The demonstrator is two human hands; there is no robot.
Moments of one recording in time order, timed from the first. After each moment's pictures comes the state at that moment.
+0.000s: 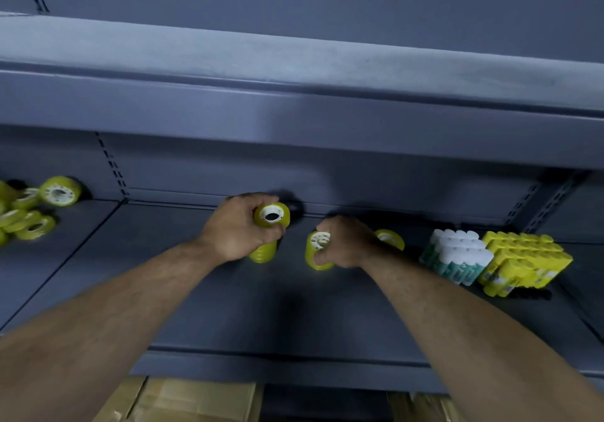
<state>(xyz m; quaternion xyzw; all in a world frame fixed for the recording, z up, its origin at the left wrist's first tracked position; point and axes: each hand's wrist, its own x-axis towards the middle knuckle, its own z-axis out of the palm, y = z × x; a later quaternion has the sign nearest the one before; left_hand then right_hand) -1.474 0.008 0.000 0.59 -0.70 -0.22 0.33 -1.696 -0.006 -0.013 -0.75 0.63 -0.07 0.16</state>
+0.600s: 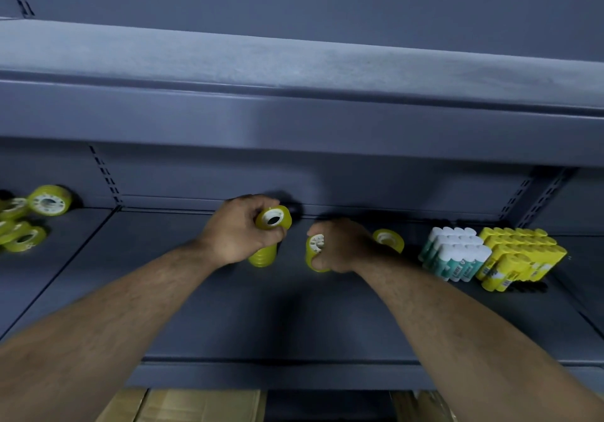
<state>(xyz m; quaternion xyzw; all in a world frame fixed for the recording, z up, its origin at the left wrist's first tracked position) -1.471 0.005 0.000 0.56 -0.70 -0.28 0.34 -1.686 -0.001 -0.014 -0.76 0.63 -0.06 0.14</state>
